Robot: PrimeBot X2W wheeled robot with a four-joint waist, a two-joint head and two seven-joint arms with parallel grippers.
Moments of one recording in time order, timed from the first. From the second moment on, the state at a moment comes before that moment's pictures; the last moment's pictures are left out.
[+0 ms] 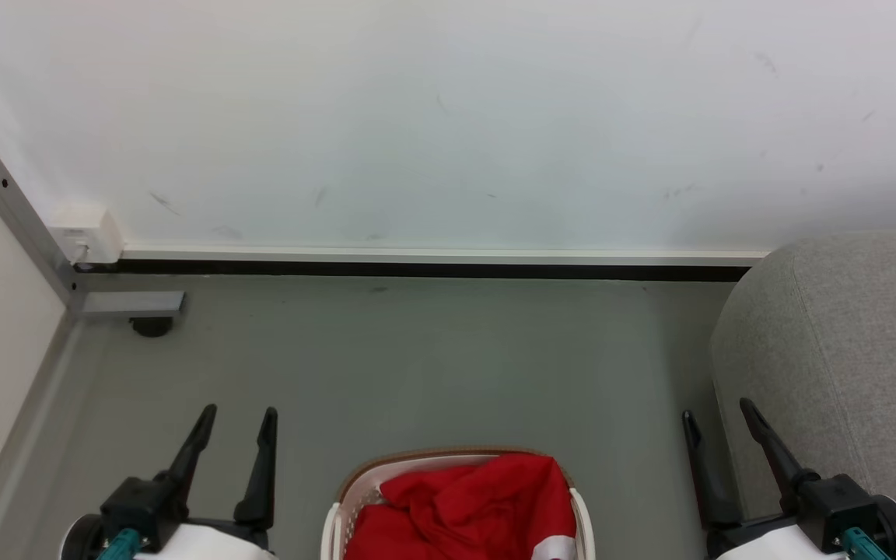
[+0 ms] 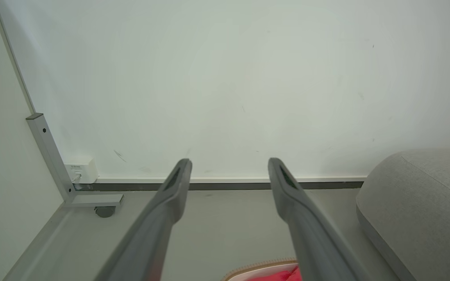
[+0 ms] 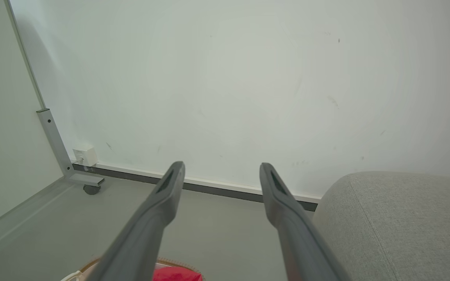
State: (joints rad) left arm -0.09 0.07 0.01 0.24 -0.09 -0.12 -0.26; right arm -0.13 -0.05 0.13 0.30 0.16 0.13 -0.26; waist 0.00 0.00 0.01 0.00
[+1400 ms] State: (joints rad) left arm -0.21 0.15 -0.08 0.39 -0.16 -0.13 -0.26; right arm -0.20 -0.05 0.13 0.24 0.22 0.13 -0.26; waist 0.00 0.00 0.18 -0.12
